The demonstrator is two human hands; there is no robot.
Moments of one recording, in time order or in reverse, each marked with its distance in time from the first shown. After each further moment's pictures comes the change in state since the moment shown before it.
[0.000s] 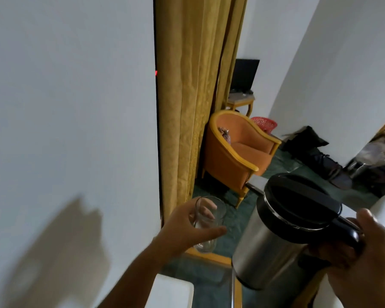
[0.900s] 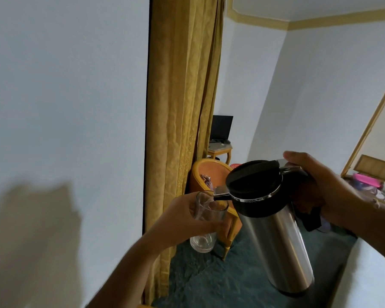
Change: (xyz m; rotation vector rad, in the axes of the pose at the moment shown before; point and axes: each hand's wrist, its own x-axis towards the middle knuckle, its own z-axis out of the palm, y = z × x) left_hand 0.065 0.133 -0.034 0.027 -0.117 0.270; right_hand 0.054 -0.151 0.089 -0.548 -0.450 0.182
